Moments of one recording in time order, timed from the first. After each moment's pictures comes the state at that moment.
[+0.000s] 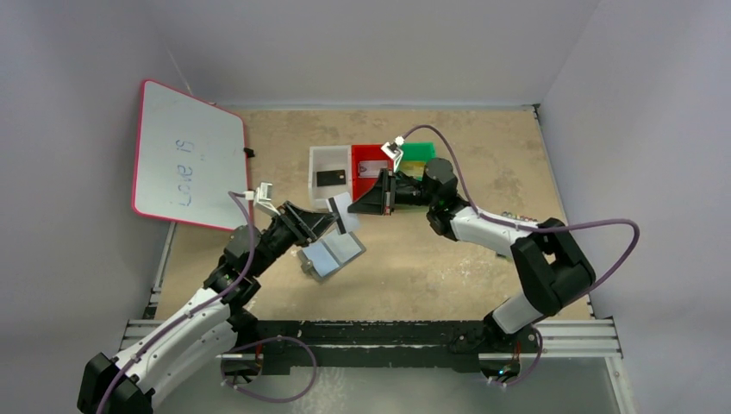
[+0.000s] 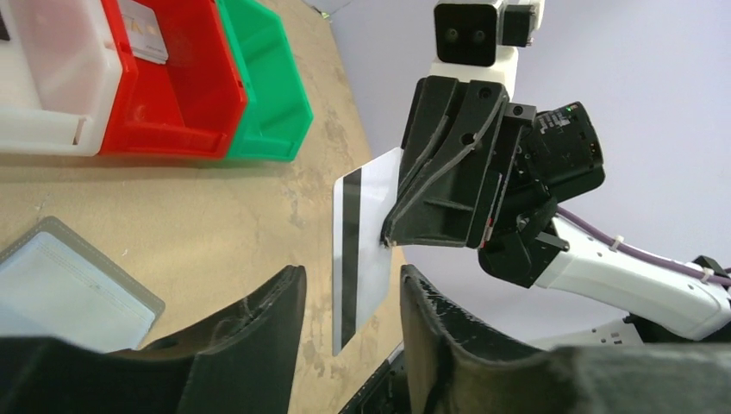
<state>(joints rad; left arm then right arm) -0.58 0.65 0.33 0.33 0.11 -1.04 0.58 1.56 0.82 0.76 -0.90 1.00</state>
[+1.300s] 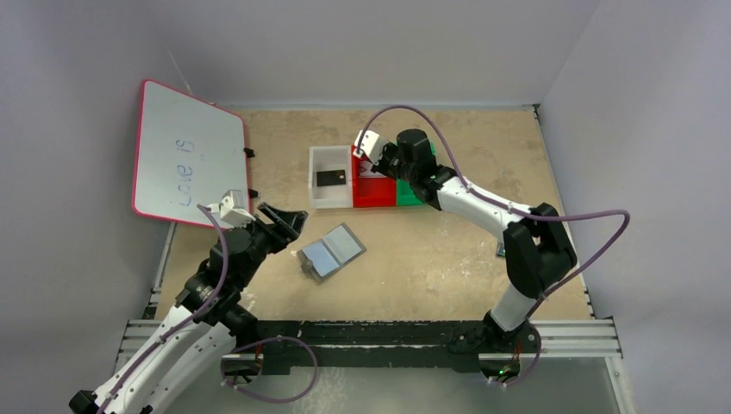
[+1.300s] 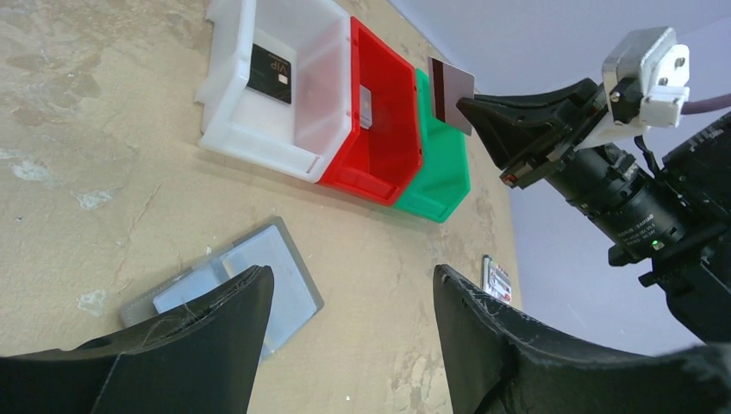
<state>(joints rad) -0.58 0.45 0.48 -0.28 -0.28 -0.96 0.59 1.66 1.17 0.08 -0.08 -0.63</state>
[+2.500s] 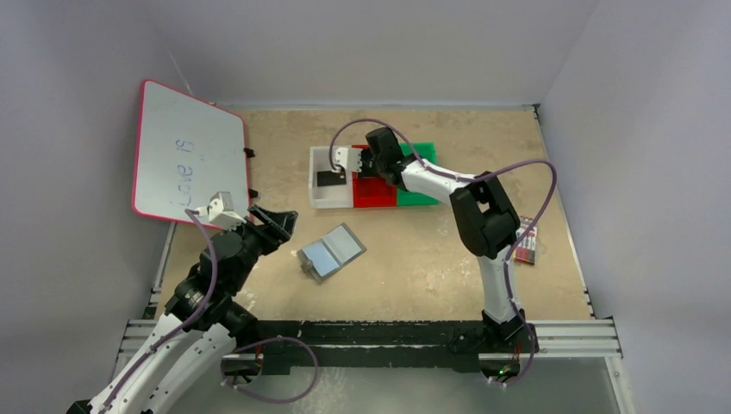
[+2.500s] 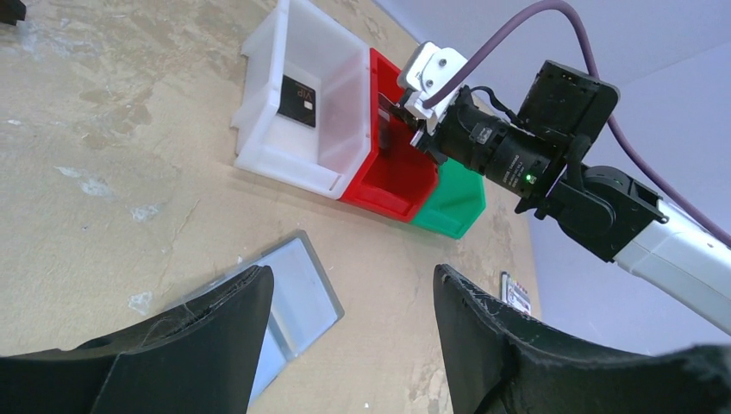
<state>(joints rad) -0.58 0.39 0.54 -0.40 -0.35 -0.91 0.60 2.11 1.53 -0.12 0.02 -1.03</state>
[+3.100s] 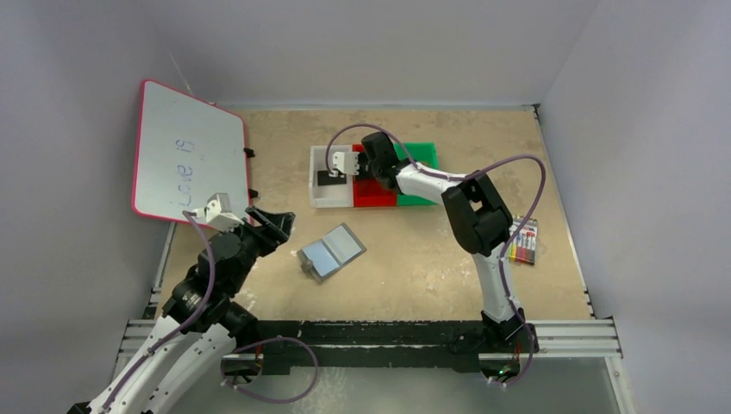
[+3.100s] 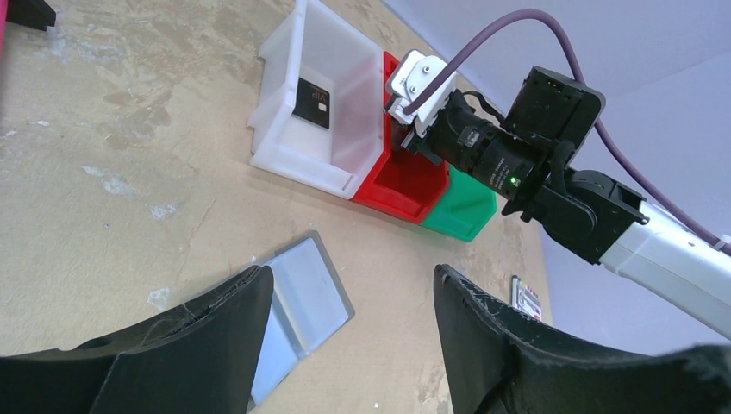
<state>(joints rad) -0.58 0.37 0.55 -0.44 -0.38 -0.90 0.61 2.17 1.54 -0.06 0.10 -1.07</state>
